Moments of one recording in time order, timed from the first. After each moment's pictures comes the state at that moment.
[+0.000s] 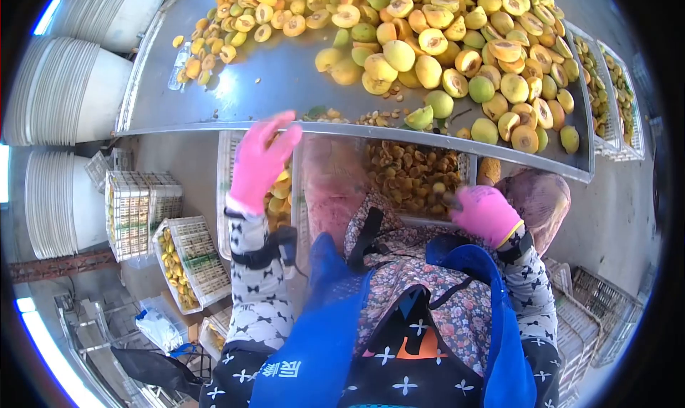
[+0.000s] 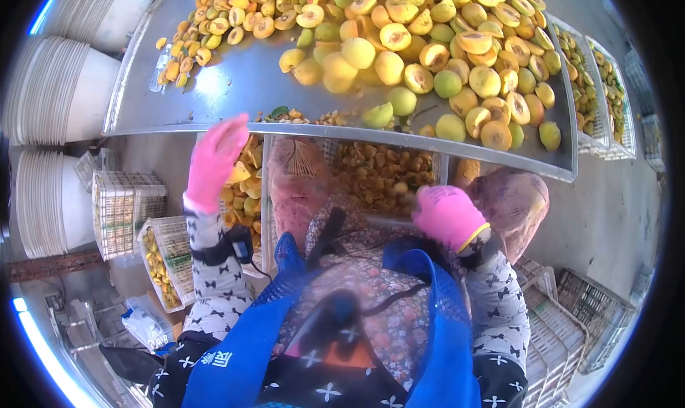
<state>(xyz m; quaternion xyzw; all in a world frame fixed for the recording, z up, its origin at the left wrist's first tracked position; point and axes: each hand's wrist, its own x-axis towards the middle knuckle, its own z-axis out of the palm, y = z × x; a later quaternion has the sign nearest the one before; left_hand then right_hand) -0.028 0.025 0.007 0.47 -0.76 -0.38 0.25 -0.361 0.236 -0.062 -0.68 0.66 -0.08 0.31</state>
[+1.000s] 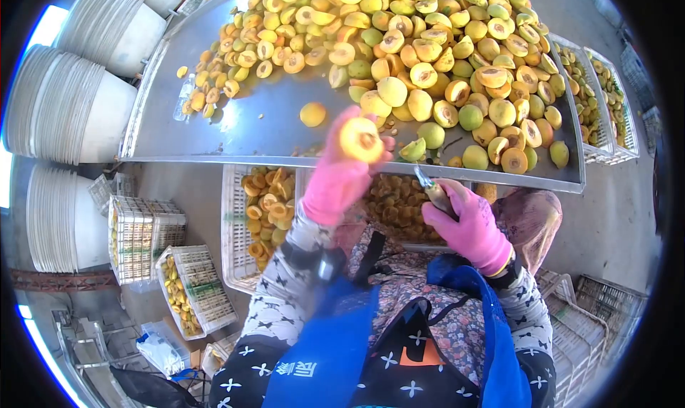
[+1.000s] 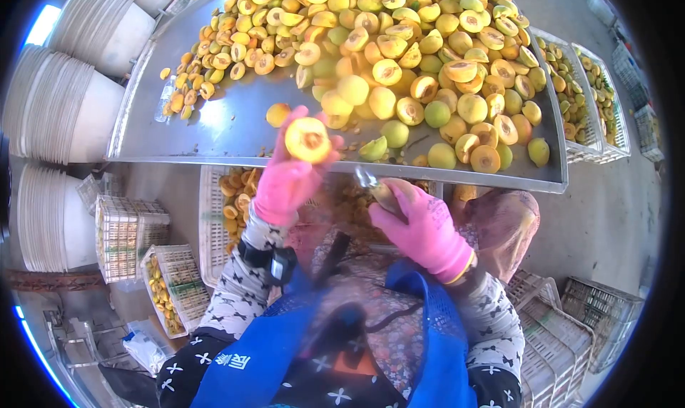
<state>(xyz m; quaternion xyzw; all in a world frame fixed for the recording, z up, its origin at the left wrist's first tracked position) -0.140 0.048 -0.006 0.17 -0.43 -0.81 0.36 -0.322 0.207 0.000 -0.57 0.65 -0.44 0.25</state>
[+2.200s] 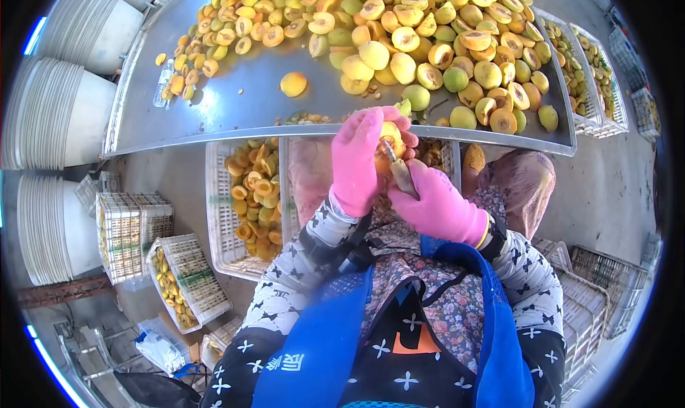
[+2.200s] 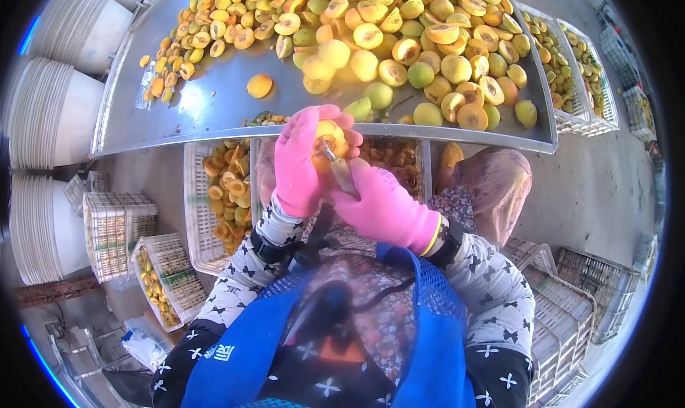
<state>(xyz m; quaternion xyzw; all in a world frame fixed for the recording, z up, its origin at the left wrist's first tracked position) -0.172 0.107 -0.002 0.30 -0.35 -0.80 0.39 -0.285 0.213 -0.015 -0.63 0.59 -0.42 0.26</state>
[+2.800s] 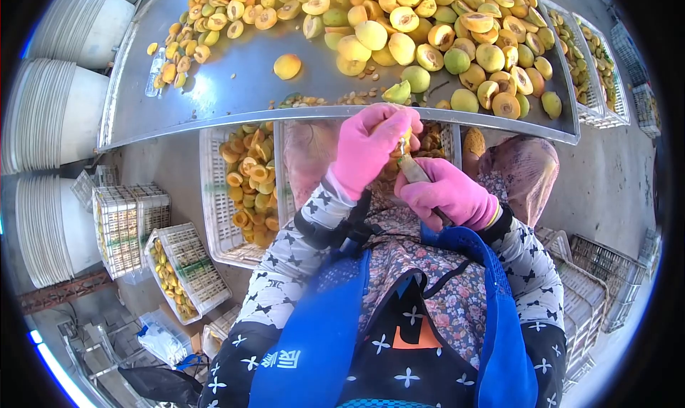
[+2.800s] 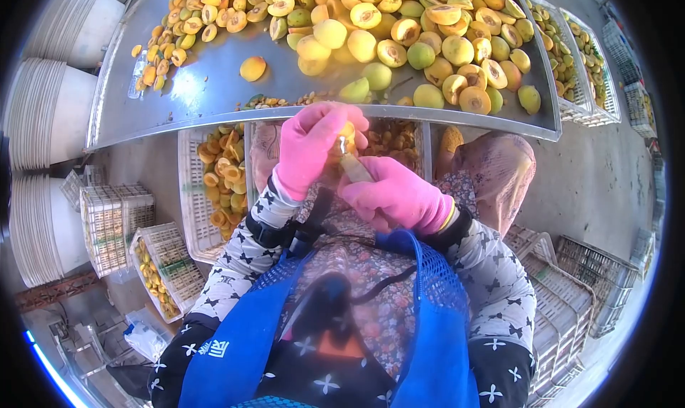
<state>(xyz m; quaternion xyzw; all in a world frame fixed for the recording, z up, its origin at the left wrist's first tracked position) -0.166 0.103 -0.020 0.29 -0.44 -0.80 0.29 -0.308 0.215 0.011 -0.28 0.43 -0.36 0.78</state>
